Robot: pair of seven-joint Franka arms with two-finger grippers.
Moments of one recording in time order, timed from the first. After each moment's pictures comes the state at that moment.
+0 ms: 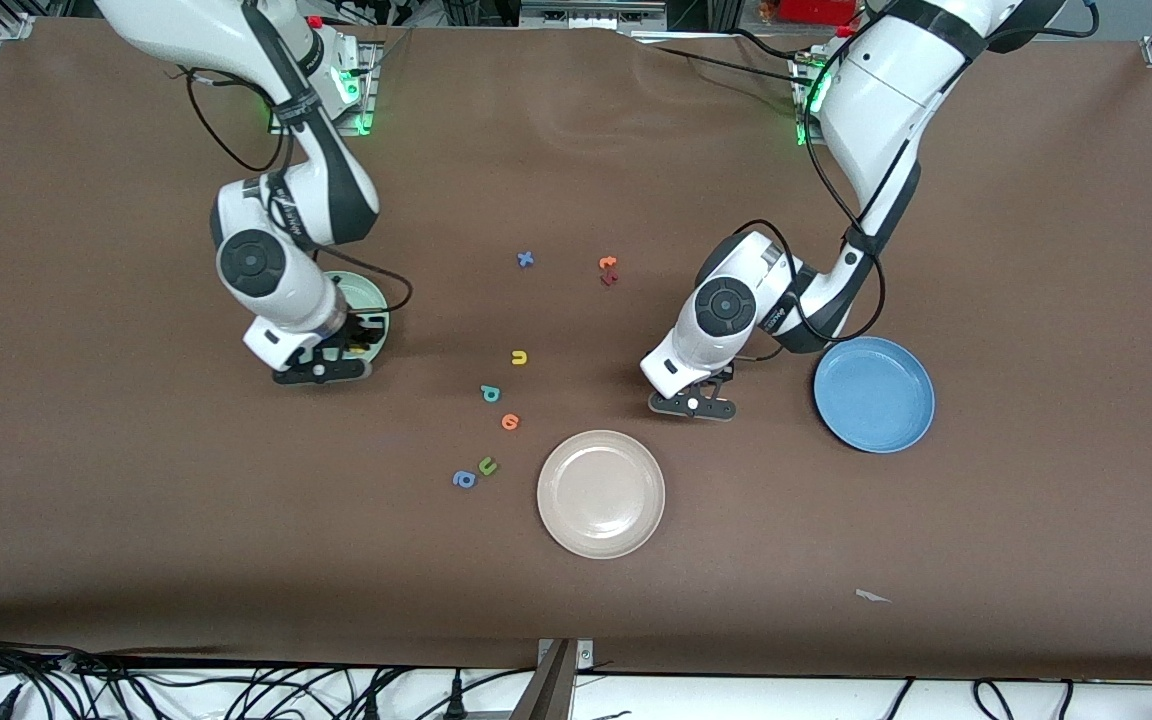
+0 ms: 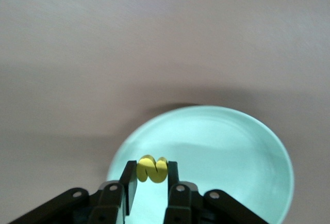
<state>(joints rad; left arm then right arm) -0.32 0.73 -0.25 -1.71 0.17 2.37 -0.53 0.38 0.36 -0.09 -2.10 0.00 2.34 0.19</state>
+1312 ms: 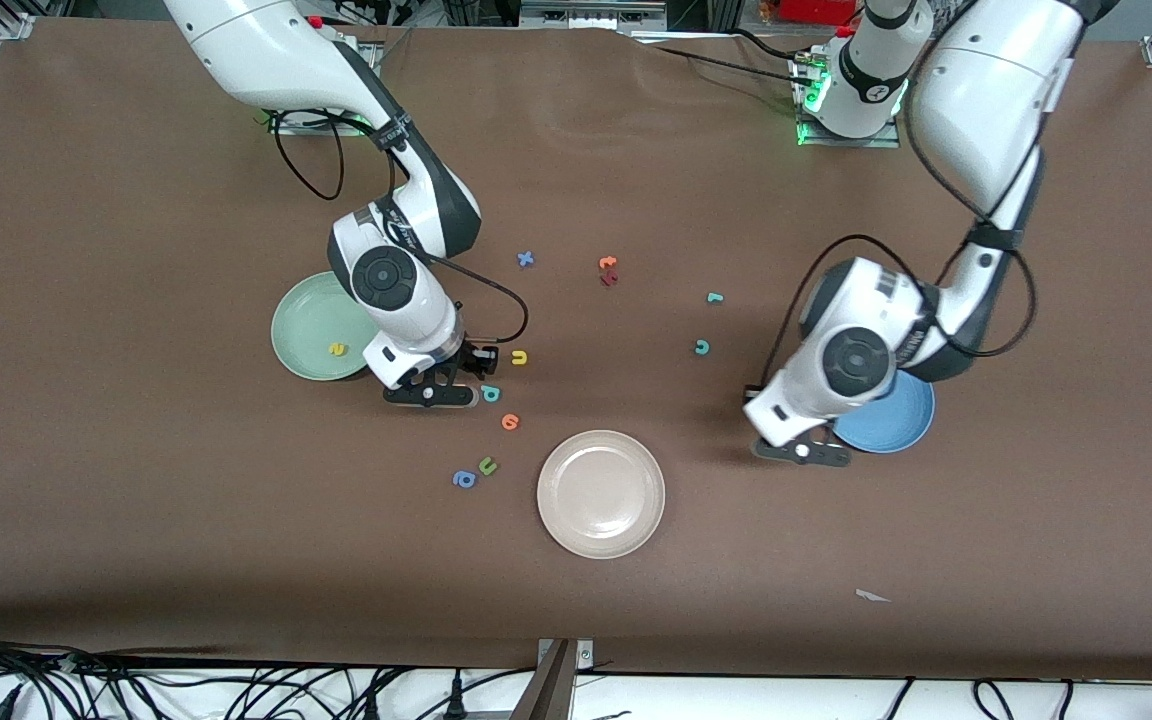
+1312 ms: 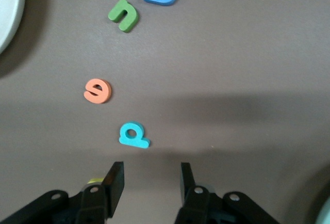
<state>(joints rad) -0.09 0.65 -0.22 -1.59 0.18 2.07 -0.23 0.47 0.62 0.08 -1.72 0.00 2.38 0.57</state>
